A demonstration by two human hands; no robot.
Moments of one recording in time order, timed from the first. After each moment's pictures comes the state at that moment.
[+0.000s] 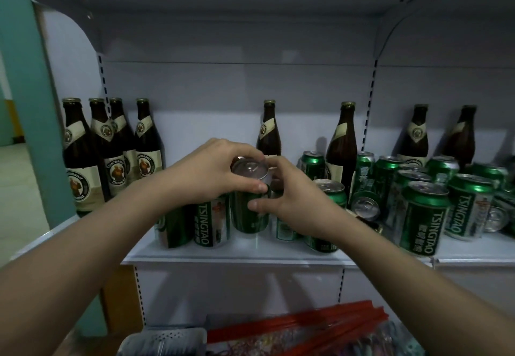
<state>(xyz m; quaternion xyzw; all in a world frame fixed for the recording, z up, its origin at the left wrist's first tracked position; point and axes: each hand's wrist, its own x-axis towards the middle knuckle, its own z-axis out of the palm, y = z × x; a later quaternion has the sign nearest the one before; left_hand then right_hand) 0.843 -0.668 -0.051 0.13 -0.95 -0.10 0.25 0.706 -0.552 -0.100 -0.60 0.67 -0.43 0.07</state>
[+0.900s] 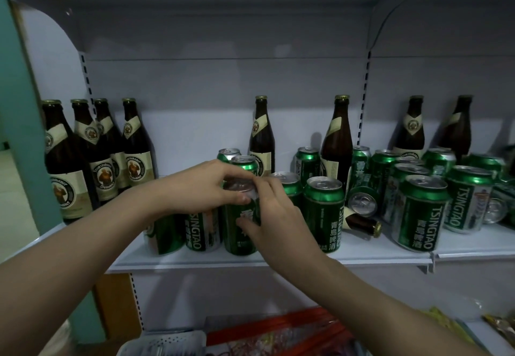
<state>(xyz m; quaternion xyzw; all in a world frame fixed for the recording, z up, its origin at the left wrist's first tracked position) 0.831 -0.691 -0.070 0.13 -0.97 -0.15 0.12 0.727 -0.569 -0.152 -0.58 0.69 -0.41 -0.12</state>
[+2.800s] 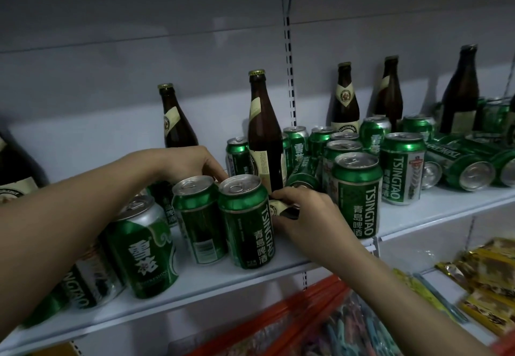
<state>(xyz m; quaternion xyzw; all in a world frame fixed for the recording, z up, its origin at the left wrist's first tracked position) 0.662 -0.728 -0.061 0.09 -0.98 -0.11 -0.11 0.584 -0.495 -0.177 -0.42 0.80 -0.43 -0.05</state>
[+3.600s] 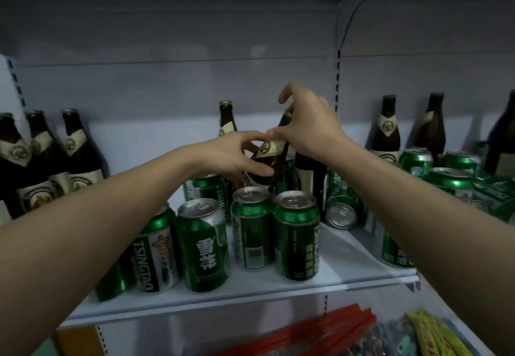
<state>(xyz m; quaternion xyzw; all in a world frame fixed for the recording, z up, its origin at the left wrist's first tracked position) 0.697 -0.713 -0.036 0.11 -0.93 -0.33 0.11 0.595 -0.569 -0.022 -0.47 0.75 -0.41 -0.21</state>
